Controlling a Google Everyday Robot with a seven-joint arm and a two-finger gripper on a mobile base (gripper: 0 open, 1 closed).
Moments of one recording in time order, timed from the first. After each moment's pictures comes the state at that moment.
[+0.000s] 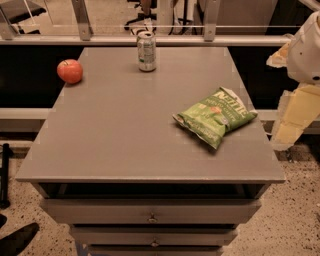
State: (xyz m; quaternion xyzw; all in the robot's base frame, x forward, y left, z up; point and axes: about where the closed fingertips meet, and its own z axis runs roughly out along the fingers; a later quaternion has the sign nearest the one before) arm 0.438 -0.217 0.976 -0.60 0.78 -0.03 0.16
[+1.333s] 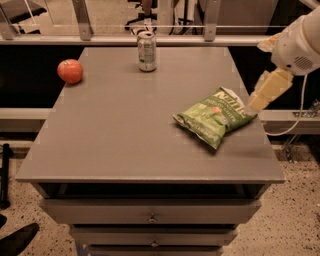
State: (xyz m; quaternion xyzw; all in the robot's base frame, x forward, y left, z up) arm 0.558 -0.229 0.951 -0.56 0.77 -0.01 0.30
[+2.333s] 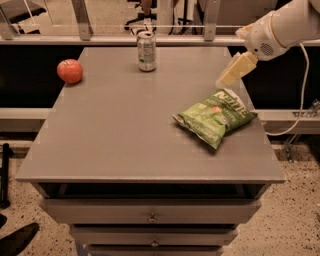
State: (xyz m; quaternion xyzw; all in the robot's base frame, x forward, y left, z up) arm 0.664 -0.204 0.943 -0.52 0.76 0.05 0.39
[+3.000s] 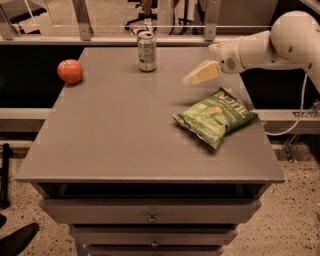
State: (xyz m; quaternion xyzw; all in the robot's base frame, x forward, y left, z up) arm 0.728 -0.135 0.896 -0.43 0.74 0.20 0.47
